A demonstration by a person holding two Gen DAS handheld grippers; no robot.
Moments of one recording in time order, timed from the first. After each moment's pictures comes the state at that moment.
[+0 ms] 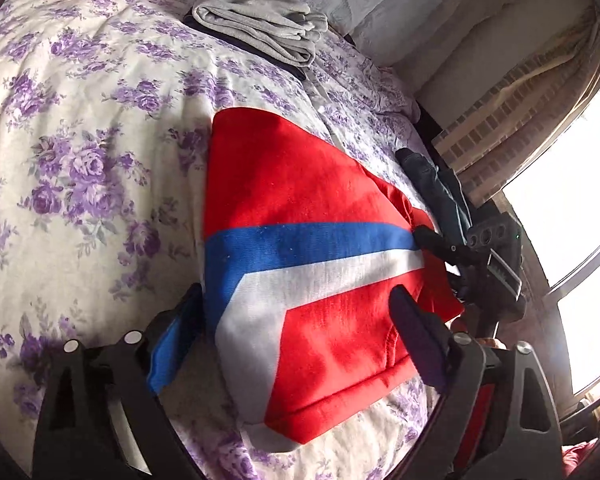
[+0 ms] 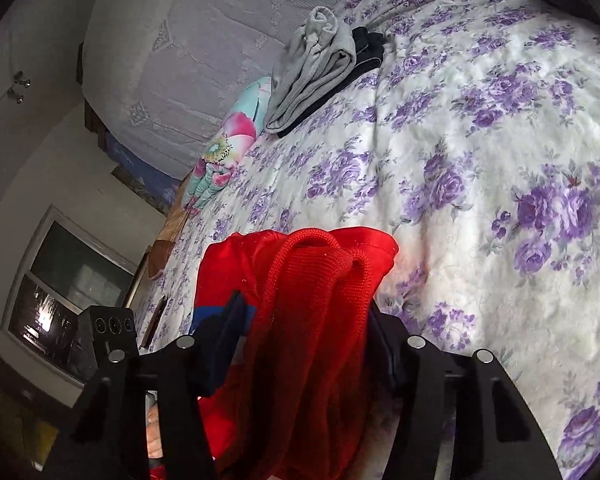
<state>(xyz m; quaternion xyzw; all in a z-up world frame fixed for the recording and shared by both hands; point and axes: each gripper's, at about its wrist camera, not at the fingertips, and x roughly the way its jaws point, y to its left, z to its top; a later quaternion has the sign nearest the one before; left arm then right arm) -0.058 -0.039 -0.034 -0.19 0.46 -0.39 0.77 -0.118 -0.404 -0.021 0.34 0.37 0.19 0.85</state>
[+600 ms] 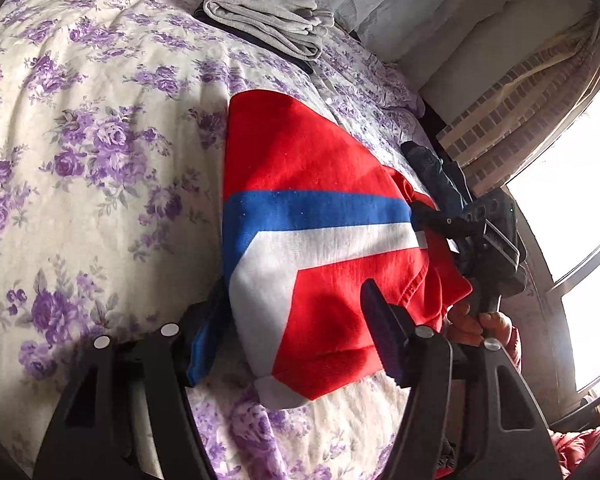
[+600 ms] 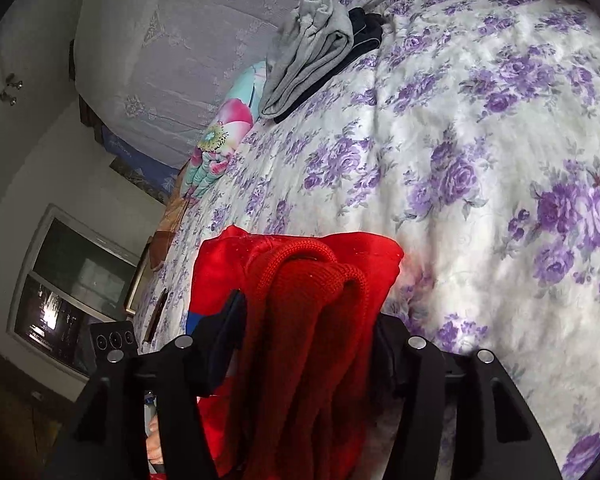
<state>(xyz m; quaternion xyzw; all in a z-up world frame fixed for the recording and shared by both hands) -0.074 -0.032 -0.039 -0.18 0.47 -0.38 0.78 -0.104 -0.403 -0.027 0.34 0.40 0.20 0.83</state>
